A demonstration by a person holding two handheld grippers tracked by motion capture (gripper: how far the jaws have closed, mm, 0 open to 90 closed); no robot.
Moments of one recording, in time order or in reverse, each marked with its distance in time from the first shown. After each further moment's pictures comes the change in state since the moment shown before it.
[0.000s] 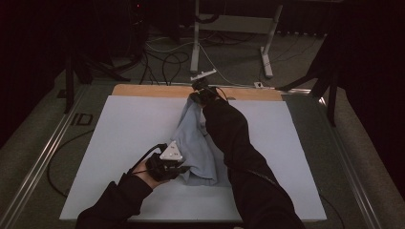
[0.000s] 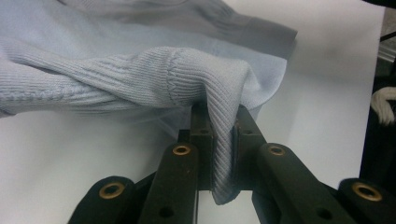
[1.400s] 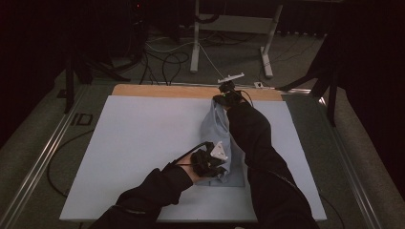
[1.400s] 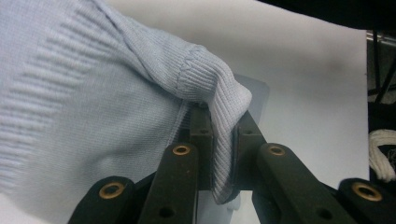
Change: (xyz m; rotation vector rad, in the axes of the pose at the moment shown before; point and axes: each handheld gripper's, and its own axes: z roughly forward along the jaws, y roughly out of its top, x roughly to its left) left arm -0.028 0.071 0.089 0.074 -0.118 0.142; right arm -0.073 -0.049 -0.015 0.021 -0.017 0.075
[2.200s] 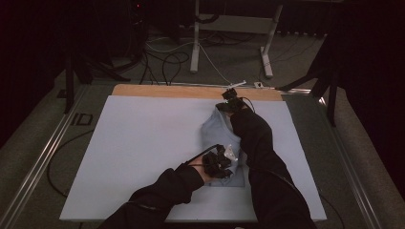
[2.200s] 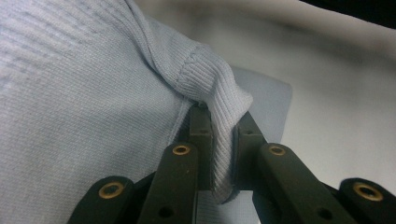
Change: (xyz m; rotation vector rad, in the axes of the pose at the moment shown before) left arm 0.005 0.007 0.044 0.069 -0.020 -0.033; right arm -0.021 -0.031 0.029 0.061 0.051 0.040
